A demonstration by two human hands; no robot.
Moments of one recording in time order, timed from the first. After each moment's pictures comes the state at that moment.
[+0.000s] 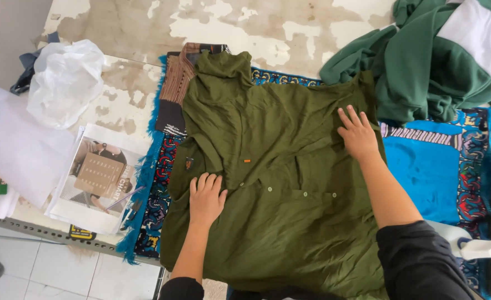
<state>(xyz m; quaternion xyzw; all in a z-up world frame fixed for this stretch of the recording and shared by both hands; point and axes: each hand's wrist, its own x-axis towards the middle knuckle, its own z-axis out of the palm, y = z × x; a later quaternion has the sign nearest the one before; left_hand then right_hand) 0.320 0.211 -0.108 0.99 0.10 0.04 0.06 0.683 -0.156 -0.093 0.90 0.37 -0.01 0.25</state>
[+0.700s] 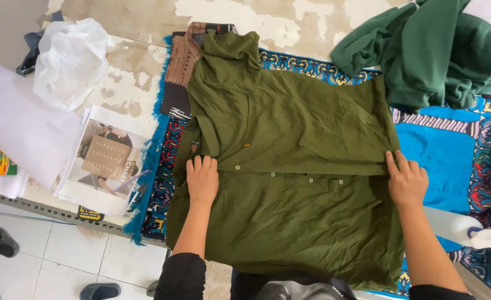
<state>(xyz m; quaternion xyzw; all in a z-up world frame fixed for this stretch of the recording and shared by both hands) 0.326 0.228 -0.098 0.99 0.11 0.05 -0.11 0.562 -0.306 -0.100 0.89 0.32 0.28 0.19</state>
